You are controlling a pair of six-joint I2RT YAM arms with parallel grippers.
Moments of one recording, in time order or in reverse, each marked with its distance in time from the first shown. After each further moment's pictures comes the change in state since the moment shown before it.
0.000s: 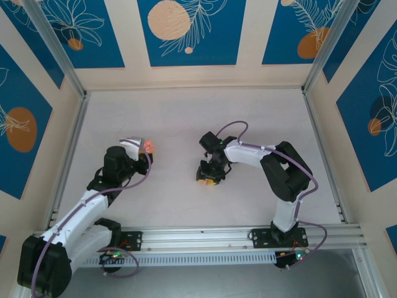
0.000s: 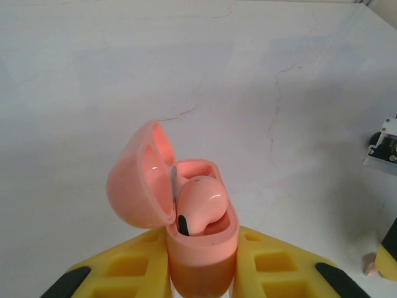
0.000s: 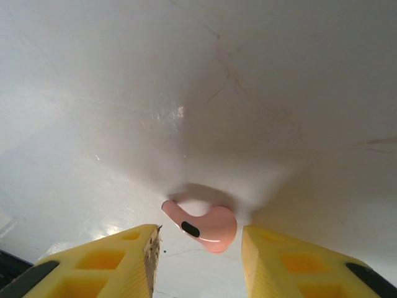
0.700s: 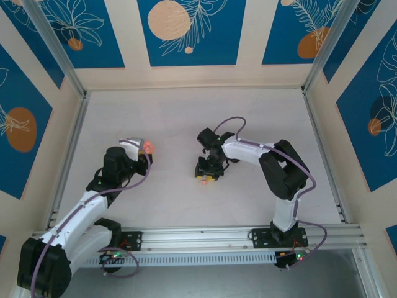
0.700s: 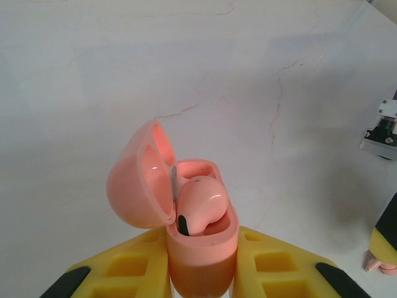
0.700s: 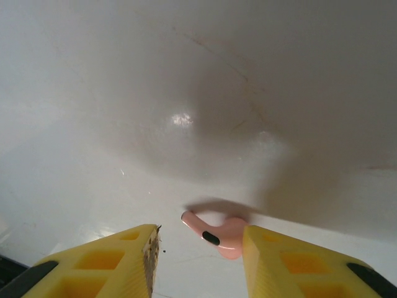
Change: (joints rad) left arm 0.000 -0.015 0.000 -0.023 -0.005 0.003; right arm 0.003 0.040 0.082 -0.048 0.021 -0.030
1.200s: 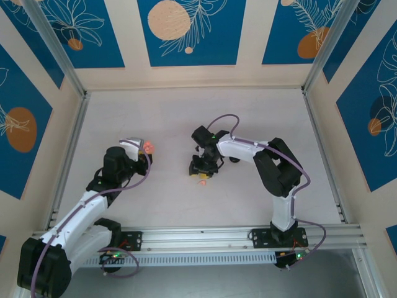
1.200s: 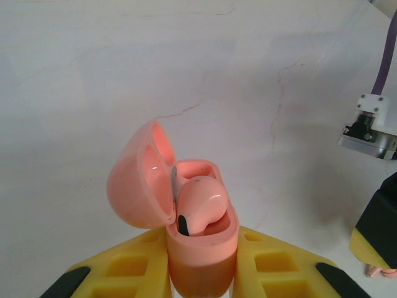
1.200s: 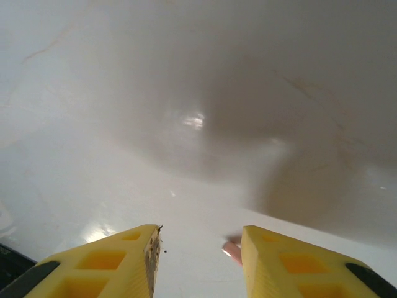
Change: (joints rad) left arm 0.000 0.000 0.000 -0.001 -0.003 0.000; right arm 0.028 0.060 0.087 0.011 -0.023 -0.047
